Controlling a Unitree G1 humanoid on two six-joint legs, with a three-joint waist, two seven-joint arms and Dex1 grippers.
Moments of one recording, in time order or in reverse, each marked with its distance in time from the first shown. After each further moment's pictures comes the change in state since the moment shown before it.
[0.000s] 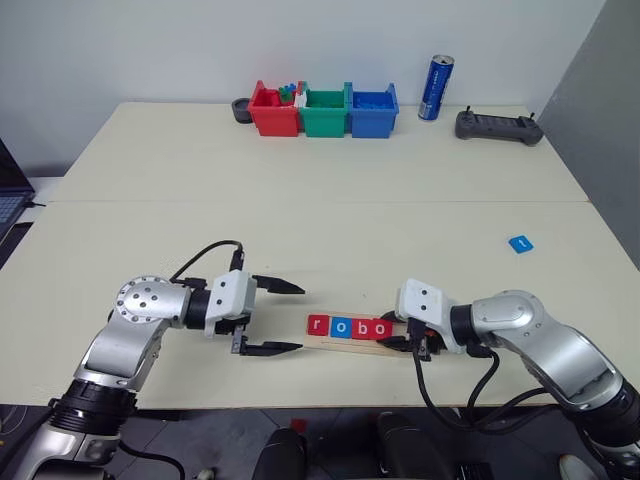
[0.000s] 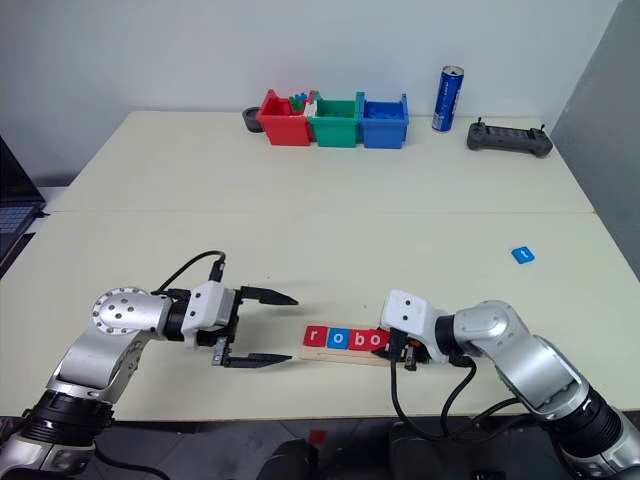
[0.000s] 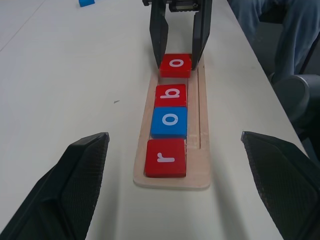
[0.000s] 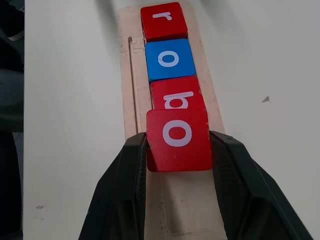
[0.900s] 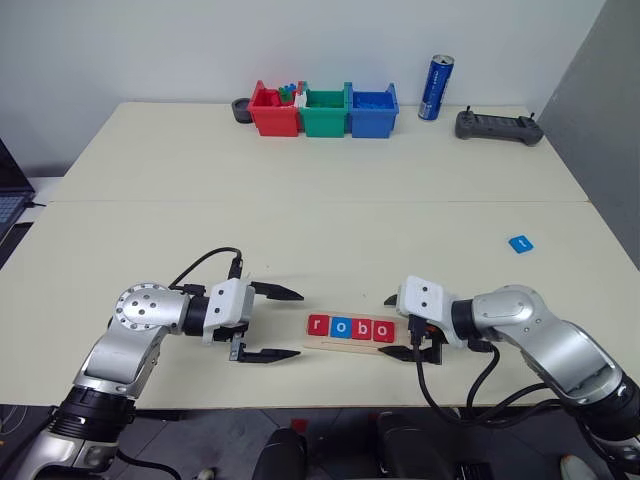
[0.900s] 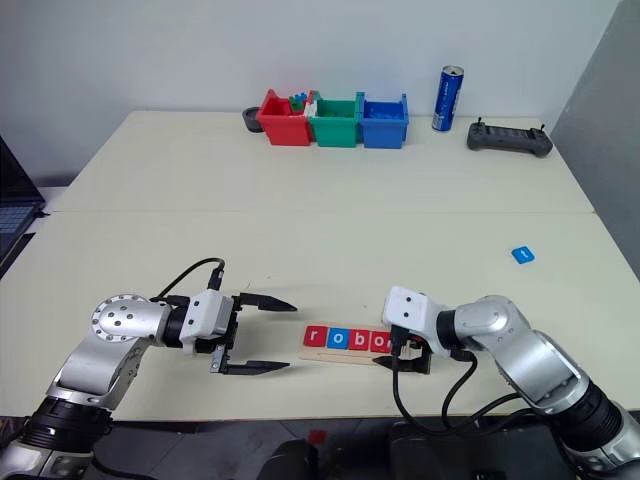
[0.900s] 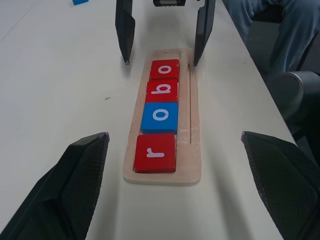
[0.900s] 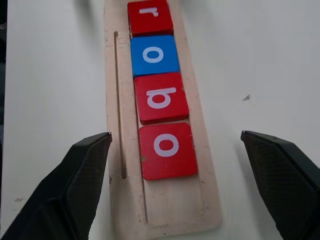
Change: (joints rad) left arm 0.030 -0.001 0.000 0.001 0.001 -0.034 -0.009; right arm -0.018 -0.035 -0.039 -0.015 -0.007 -0.025 0.005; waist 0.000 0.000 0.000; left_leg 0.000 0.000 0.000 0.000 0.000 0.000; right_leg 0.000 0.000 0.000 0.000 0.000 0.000
